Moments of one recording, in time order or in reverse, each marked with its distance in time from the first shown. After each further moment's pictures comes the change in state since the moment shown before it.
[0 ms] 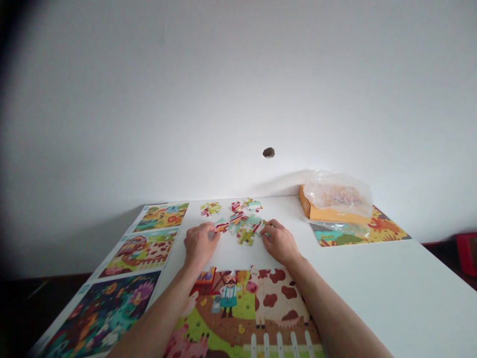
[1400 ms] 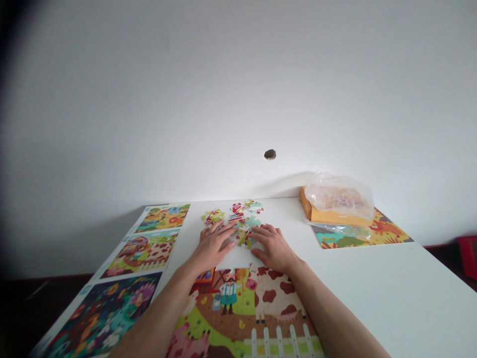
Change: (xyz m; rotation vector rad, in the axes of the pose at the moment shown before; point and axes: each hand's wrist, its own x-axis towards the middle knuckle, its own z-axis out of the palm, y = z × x) left_hand 0.000 -0.003 0.000 -0.007 -0.310 0.539; right_hand -0.001 -0.014 -0.003 -0.110 -0.212 -0.250
